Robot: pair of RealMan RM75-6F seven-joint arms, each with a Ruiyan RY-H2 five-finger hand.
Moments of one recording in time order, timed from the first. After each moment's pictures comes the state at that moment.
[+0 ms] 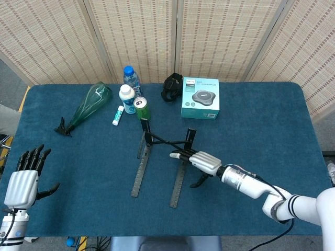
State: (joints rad) left arm -0.14 -1.13 -0.08 -1.85 1.44 1.49 0.26; right arm 0.89 -1.39 -0.12 -1.33 -1.74 0.94 0.76
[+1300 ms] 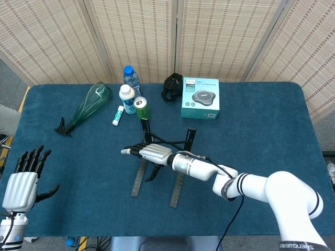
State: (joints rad) left arm -0.12 -1.10 -0.07 -1.93 1.46 1.52 0.31; right arm 1.25 -1.62 0.05 -1.14 -1.65 0.66 0.89
